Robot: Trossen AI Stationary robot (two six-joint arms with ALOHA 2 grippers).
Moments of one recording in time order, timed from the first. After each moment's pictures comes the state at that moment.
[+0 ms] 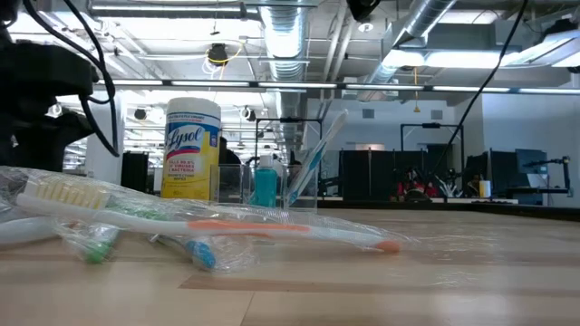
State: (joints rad) left arm -0.64 1.21 0.45 -0.43 -0.35 -0.56; right arm 0.40 1.54 1.06 0.02 0.21 -0.01
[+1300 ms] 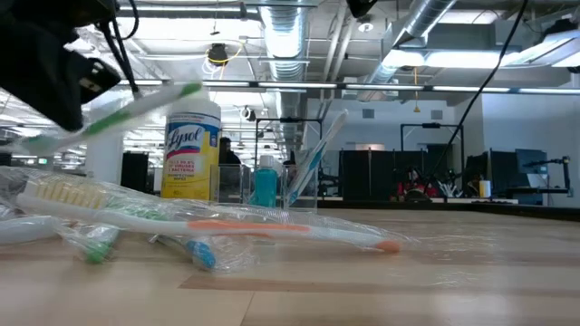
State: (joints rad) left arm -0.63 1.20 0.64 -0.43 -0.37 -0.51; right arm 0.40 1.54 1.06 0.04 0.21 -0.01
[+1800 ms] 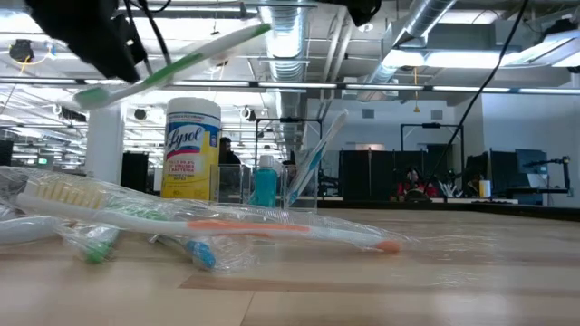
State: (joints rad) left arm -0.53 1.20 0.77 -0.43 -0.37 -0.54; right arm 0.38 1.54 1.06 -0.01 0.21 0.00
